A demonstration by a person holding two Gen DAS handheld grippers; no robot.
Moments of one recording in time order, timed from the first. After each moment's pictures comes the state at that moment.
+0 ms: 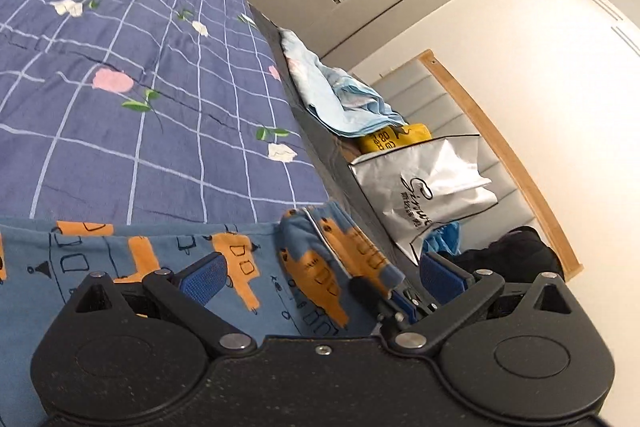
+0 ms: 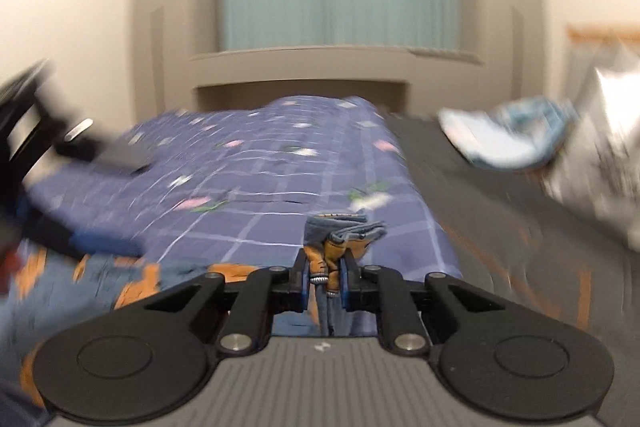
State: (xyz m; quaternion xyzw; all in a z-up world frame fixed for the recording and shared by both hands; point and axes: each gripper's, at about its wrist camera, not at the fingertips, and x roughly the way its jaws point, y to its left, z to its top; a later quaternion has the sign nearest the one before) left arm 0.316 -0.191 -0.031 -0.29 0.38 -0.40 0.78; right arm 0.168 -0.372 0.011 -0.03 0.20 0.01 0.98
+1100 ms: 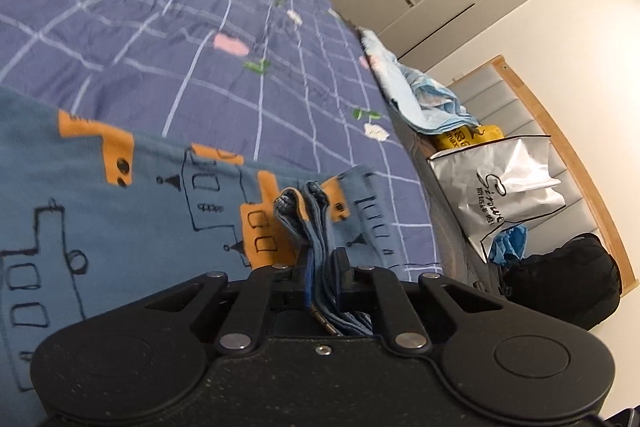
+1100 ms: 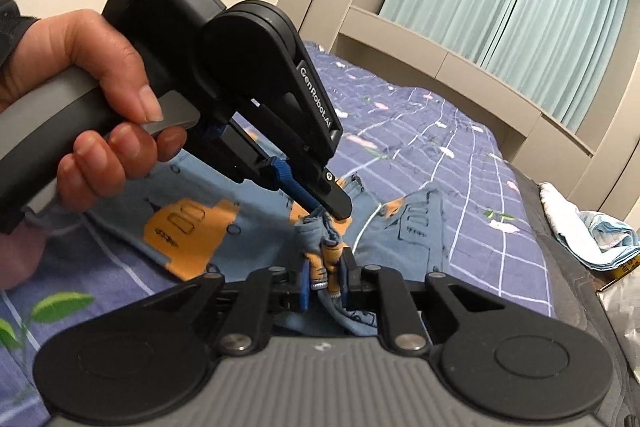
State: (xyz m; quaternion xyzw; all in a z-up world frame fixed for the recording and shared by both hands) left arm 0.282 -0.151 -0.066 -0.27 0.41 -0.30 0.82; right arm 0.135 -0.256 -0.019 -0.21 0.23 0.12 0.94
